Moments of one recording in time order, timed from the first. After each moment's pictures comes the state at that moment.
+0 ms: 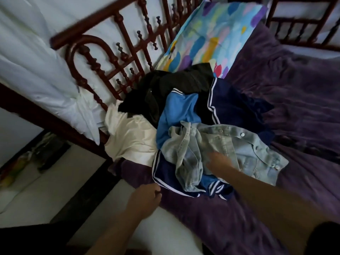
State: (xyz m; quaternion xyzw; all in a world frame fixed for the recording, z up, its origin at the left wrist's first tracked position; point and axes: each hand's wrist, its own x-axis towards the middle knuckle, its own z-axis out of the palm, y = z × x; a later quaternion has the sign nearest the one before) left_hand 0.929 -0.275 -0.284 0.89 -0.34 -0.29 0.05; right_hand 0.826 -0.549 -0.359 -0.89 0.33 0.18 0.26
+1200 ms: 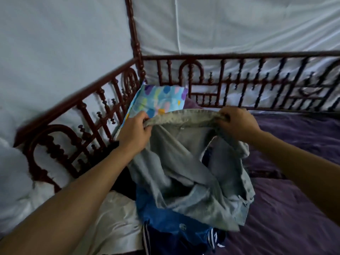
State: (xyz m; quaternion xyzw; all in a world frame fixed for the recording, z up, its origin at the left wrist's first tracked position) left_hand 1.108 -0.493 -0.031 0.72 -0.59 0.06 0.36; right_hand 0.828 -0.624 -0.028 -0.85 0.46 -0.25 0.08
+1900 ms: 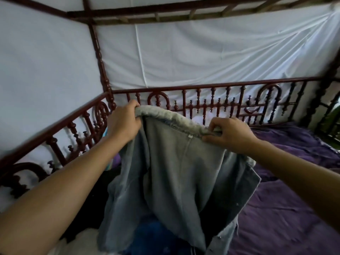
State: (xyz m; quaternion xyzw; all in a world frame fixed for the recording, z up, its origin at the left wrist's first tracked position) left_hand 1.051 -0.495 0.081 0.68 -0.64 0.15 0.33; right_hand 0.749 -0.512 0.070 -0.83 0.51 -0.22 0.02
